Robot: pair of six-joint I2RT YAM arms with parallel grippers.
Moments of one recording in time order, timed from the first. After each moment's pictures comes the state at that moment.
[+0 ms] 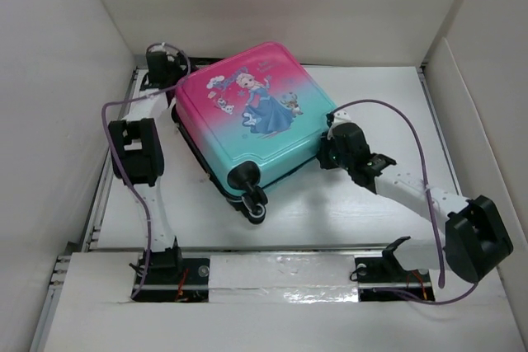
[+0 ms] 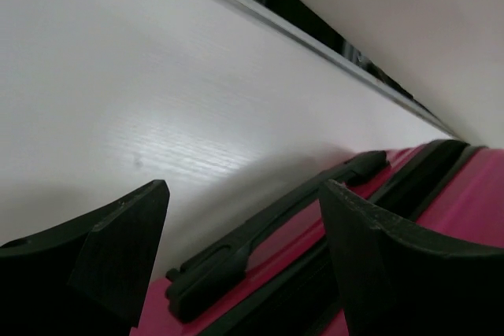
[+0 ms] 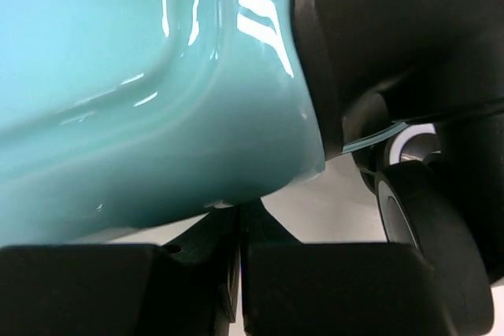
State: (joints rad) left arm 0.05 2.14 1.73 -0.12 0.26 -0.57; right arm 0.56 1.28 0.77 -0.09 0.12 0.35
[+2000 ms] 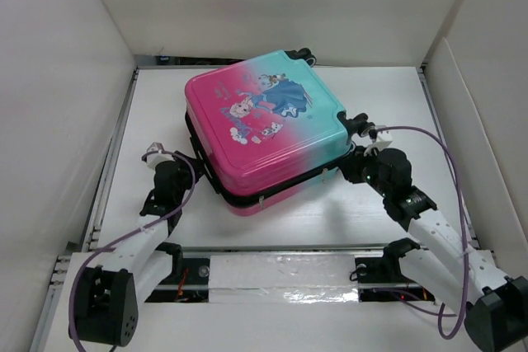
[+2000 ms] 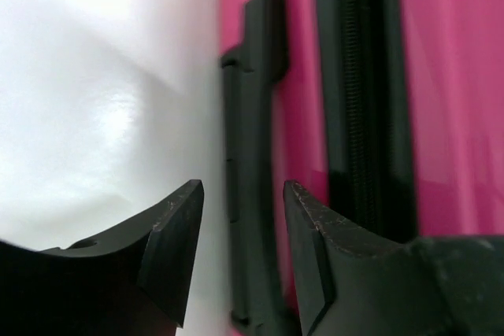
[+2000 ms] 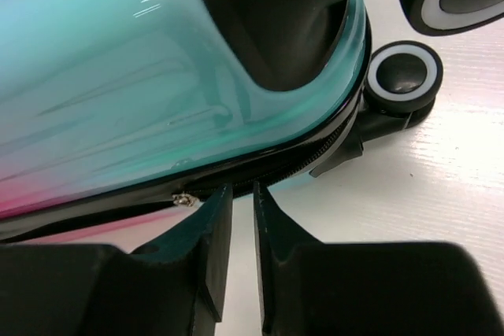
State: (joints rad) left arm -0.16 0.85 0.21 0.18 -0.14 -0.87; right arm 0.39 0.77 0.48 -0.07 -0.04 0.38
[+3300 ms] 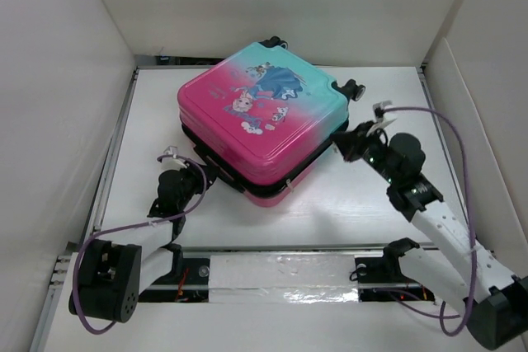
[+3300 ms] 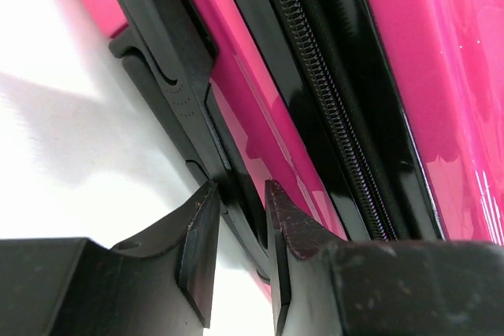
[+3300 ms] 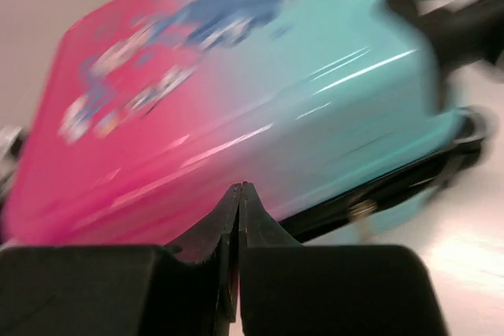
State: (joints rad) left arm -0.17 1.04 0.09 0.61 0.17 -0.87; right arm 0.35 0.87 0.69 0.12 -0.17 0.38
